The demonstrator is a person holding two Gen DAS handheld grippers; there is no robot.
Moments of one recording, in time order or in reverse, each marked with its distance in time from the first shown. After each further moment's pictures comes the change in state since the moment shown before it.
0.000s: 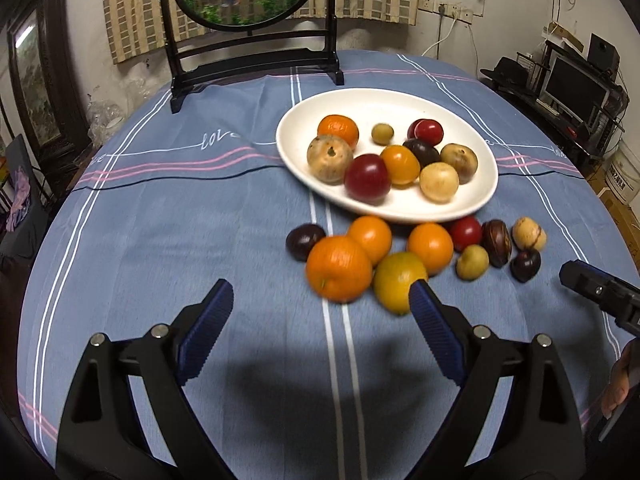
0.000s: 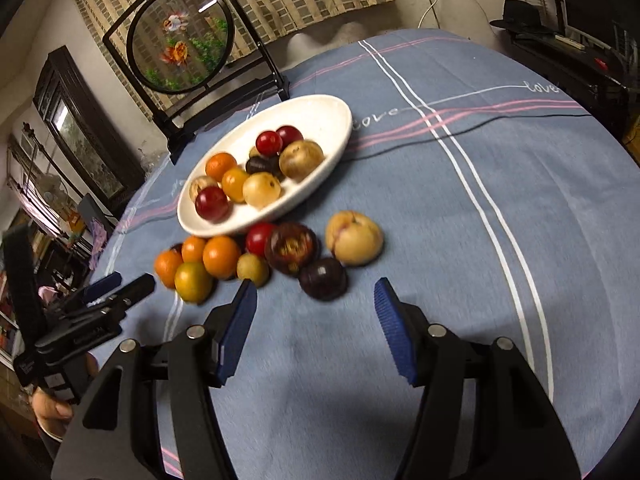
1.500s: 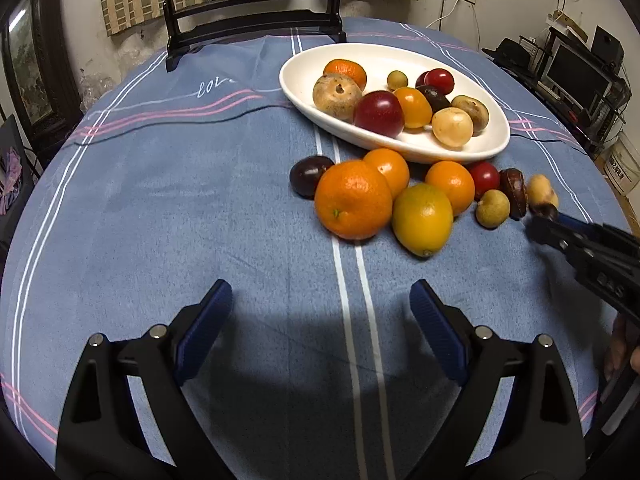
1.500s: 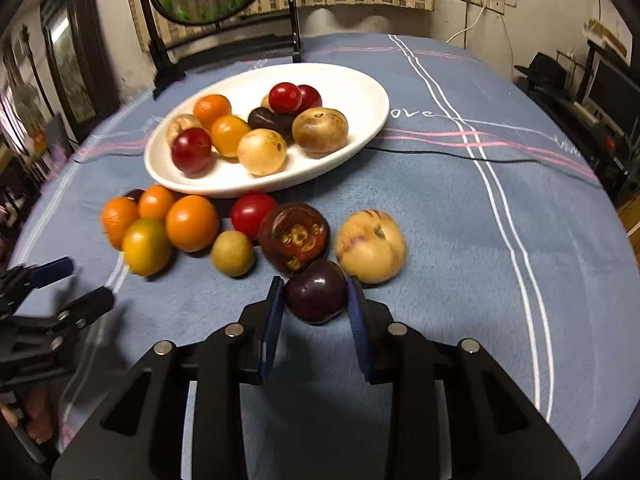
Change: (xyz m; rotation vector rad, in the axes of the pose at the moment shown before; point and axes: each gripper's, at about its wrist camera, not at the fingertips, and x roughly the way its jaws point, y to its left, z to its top) left arm 0.026 0.011 -0.024 -0.011 0.096 -0.029; right arm 0.040 0.033 0.000 -0.224 0.065 -0.139
